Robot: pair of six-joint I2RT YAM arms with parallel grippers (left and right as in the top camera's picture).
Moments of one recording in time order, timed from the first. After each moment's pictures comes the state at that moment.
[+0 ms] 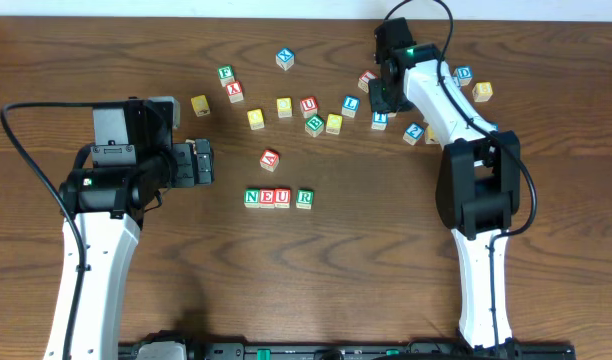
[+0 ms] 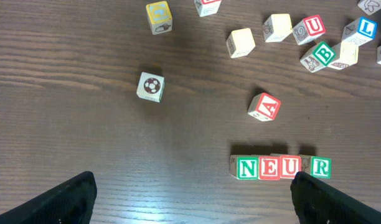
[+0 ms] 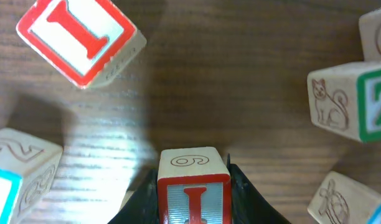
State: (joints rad) left arm 0.03 1.25 1.12 -0.84 0.15 -0.04; right arm 0.25 2.43 2.08 -0.94 0.12 0.15
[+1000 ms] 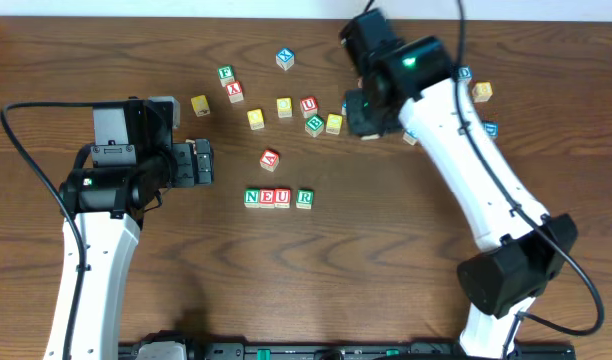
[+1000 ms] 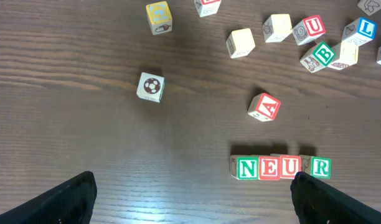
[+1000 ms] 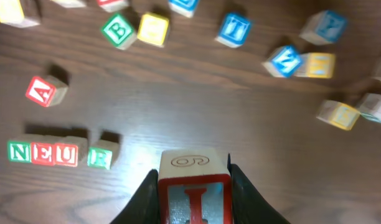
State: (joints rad) left arm 0.03 1.25 1.12 -0.84 0.15 -0.04; right arm 0.51 1.96 2.01 -1.36 0.12 0.38
